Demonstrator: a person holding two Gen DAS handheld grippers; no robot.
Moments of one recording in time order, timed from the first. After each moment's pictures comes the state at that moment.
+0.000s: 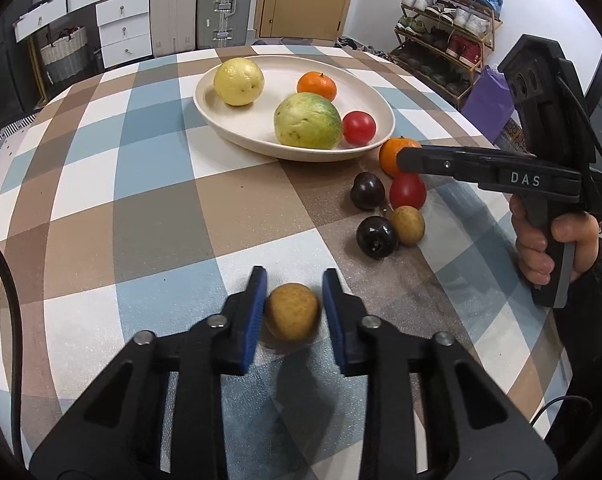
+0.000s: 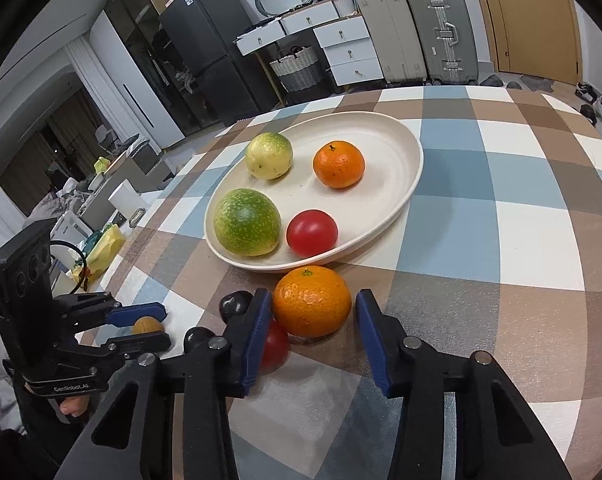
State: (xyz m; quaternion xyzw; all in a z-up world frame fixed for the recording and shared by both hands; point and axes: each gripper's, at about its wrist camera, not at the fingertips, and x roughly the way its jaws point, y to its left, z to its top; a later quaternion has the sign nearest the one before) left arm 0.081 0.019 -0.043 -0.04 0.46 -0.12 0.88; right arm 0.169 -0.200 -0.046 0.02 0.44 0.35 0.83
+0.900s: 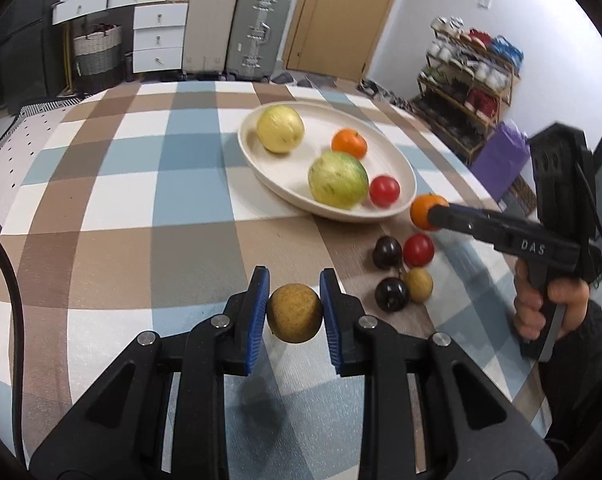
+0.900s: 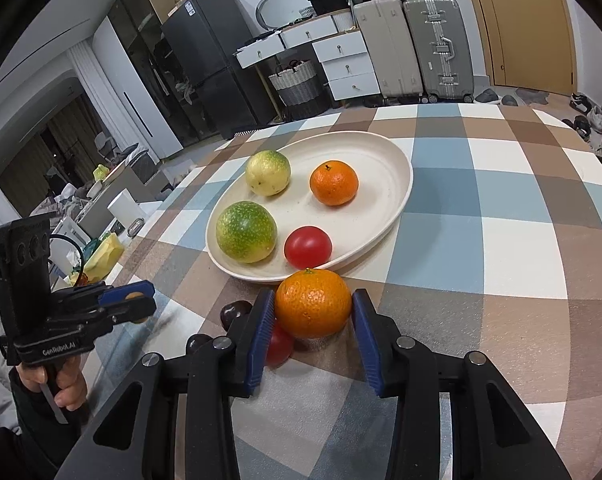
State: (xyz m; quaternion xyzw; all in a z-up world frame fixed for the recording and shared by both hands) left arm 0.085 0.049 -0.024 -0.11 0.40 -0.08 0.91; right arm 0.166 -0.211 -0.036 0.03 0.41 0.34 0.84
